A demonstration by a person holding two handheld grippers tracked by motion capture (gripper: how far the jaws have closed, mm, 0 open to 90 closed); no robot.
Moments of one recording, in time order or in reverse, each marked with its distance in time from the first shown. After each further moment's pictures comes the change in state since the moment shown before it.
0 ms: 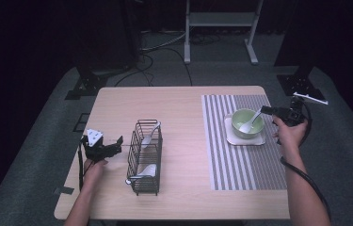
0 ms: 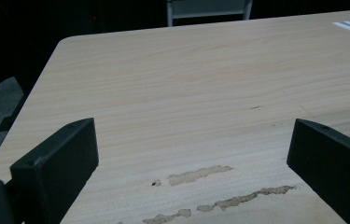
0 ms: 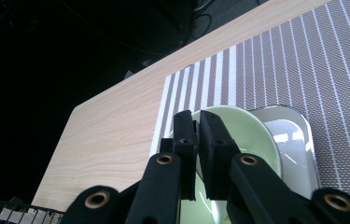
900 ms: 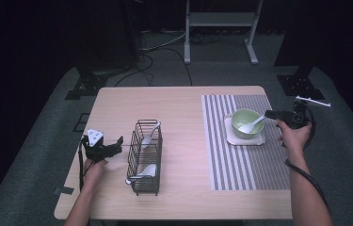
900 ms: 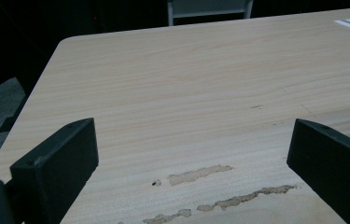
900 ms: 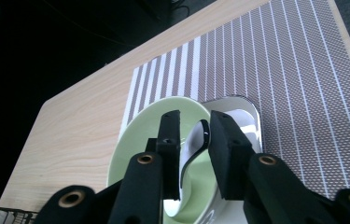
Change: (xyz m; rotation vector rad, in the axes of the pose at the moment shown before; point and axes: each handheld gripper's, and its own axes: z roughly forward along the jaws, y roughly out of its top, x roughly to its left) left arm -0.001 0.000 0.000 0.001 0.005 0.003; right arm -0.024 0.000 -0.001 0.031 -0.087 -0.006
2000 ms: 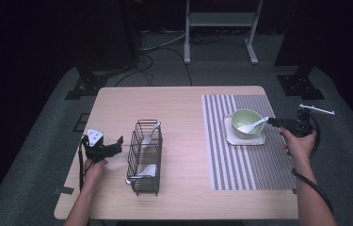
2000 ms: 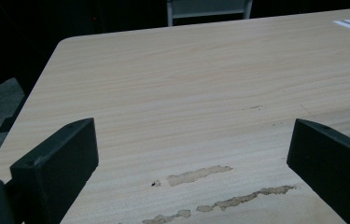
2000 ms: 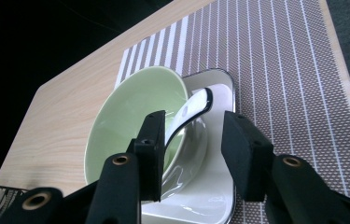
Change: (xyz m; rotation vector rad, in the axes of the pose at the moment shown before) left arm 0.000 0.000 0.000 -0.002 -0.002 -0.001; right arm -0.022 -0.017 -0.010 0.029 0.012 -0.026
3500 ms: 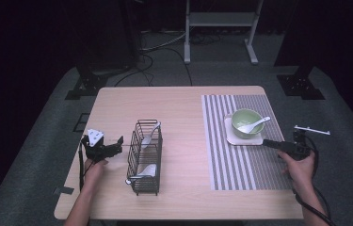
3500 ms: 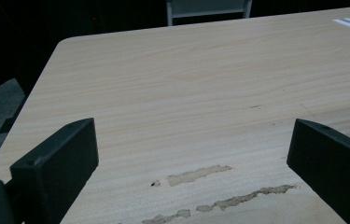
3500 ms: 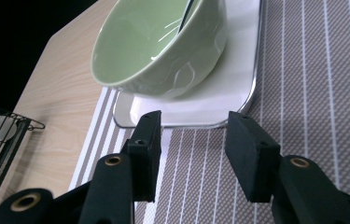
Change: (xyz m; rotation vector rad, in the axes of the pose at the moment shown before) left arm 0.000 0.000 0.000 0.003 0.001 0.009; right arm -0.006 -0.067 -0.012 0.103 0.067 -0.054
